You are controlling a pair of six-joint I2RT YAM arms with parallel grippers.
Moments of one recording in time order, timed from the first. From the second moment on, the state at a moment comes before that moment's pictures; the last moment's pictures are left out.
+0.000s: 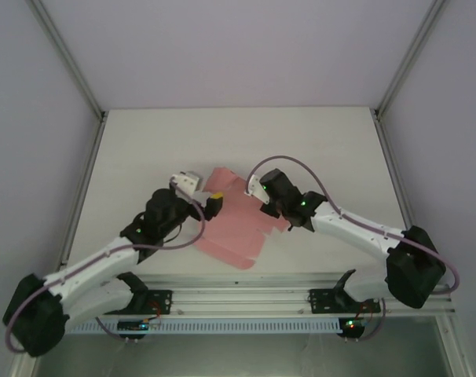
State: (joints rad) left arm -0.69 0.91 0.48 0.18 -0.08 -0.16; right arm 0.78 1.34 0.89 -0.37 0.33 -0.50
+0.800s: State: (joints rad) left arm -0.23 1.28 0.63 0.03 0.12 -0.53; right arm 0.84 1.75 0.69 0.75 0.61 -1.39
